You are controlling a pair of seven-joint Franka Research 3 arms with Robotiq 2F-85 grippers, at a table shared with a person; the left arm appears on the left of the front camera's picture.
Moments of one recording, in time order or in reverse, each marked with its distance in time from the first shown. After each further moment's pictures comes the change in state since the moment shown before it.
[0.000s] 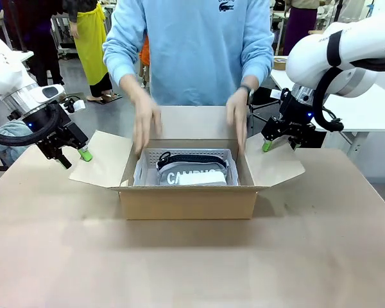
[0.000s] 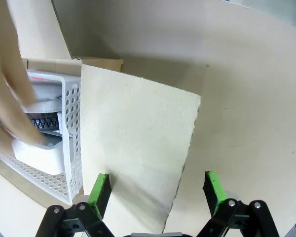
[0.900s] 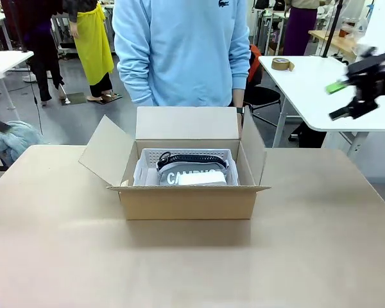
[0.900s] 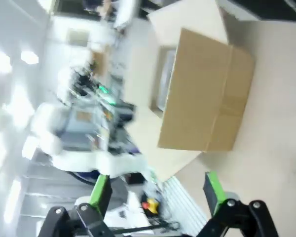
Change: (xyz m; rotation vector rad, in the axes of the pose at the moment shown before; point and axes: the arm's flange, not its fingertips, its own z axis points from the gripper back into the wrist) left arm -0.140 0.051 0.142 -0.899 -0.104 -0.296; right arm -0.130 -0.140 0.143 0.928 -0.224 0.013
